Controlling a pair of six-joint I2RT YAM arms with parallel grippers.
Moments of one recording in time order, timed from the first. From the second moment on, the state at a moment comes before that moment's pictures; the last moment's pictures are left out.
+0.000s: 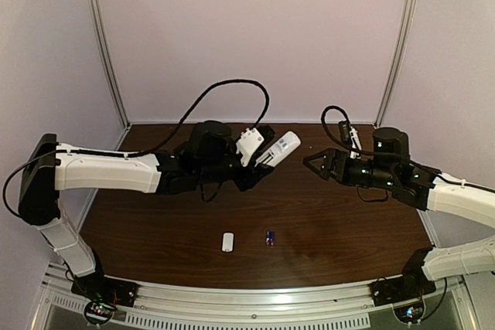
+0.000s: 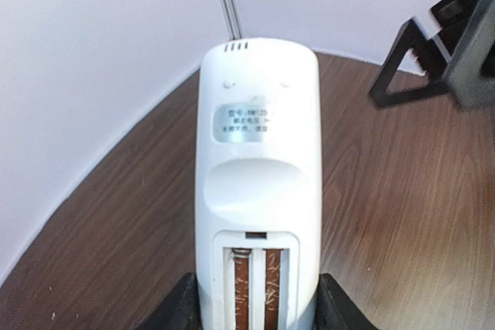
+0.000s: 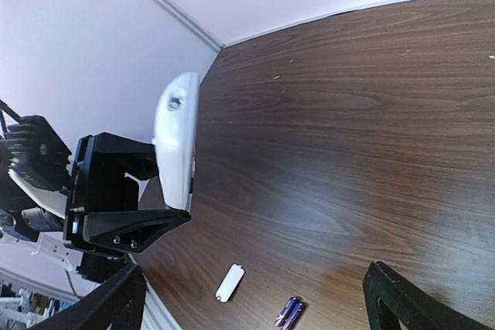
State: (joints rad) left arm -1.00 1.69 1.16 0.10 -0.04 0.15; right arm 0.64 1.02 0.68 -0.01 -0.21 0.67
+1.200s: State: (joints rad) left arm -1.17 1.60 1.05 0.25 -0.17 0.30; right arm 0.62 1.07 0.64 0.30 -0.50 0.82
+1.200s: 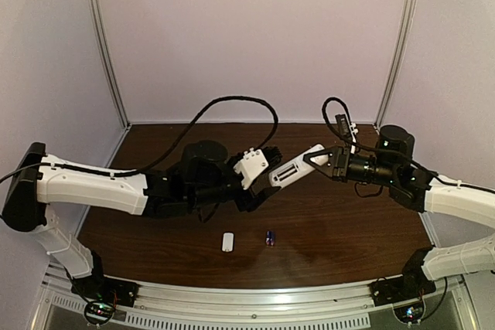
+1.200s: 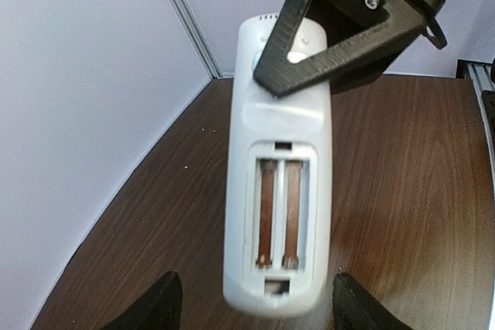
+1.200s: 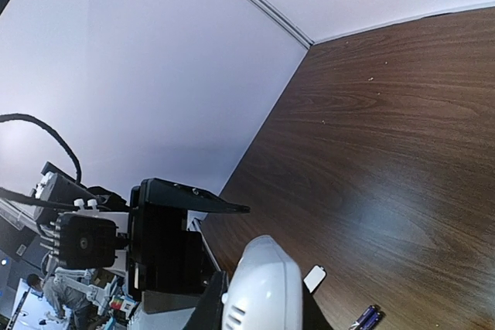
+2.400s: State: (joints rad) left arm -1.18 1.83 1.10 -0.09 -0.04 -0.06; right arm 0.54 0.84 0.61 -0.12 -0.37 0.54
